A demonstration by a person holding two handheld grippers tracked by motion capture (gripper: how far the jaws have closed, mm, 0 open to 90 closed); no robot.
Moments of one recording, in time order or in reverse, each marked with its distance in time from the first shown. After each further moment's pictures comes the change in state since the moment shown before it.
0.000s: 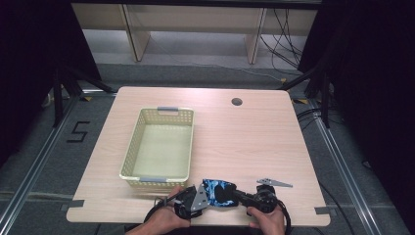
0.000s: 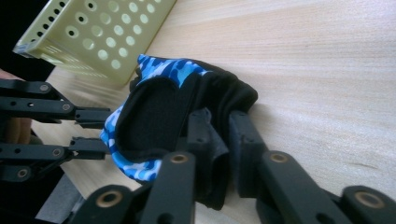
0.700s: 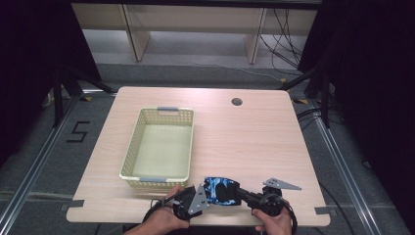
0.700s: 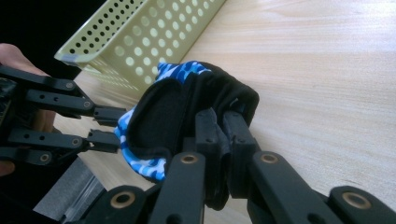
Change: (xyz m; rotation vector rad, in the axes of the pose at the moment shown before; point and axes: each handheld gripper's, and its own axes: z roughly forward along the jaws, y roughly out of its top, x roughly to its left) left arm -0.004 0.009 -0.016 -0.060 0.023 0.039; right arm 0.016 0.004 -0.026 -0.071 0.042 -0.071
